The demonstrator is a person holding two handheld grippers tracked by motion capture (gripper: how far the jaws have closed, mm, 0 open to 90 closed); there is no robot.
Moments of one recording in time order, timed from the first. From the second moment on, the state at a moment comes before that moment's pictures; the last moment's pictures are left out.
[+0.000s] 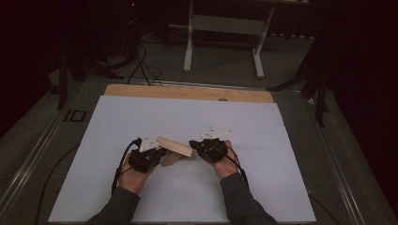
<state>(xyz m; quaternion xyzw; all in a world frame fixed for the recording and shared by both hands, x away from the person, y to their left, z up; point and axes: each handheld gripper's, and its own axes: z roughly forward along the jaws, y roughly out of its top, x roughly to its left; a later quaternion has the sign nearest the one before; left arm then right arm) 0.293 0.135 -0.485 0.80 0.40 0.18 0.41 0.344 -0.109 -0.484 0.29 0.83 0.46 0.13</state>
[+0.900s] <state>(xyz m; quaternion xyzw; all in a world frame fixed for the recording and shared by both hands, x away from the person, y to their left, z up) 0.285 0.113 -0.483 0.82 0.37 0.17 0.41 0.336 -0.109 -0.484 0.29 0.83 0.46 0.13</state>
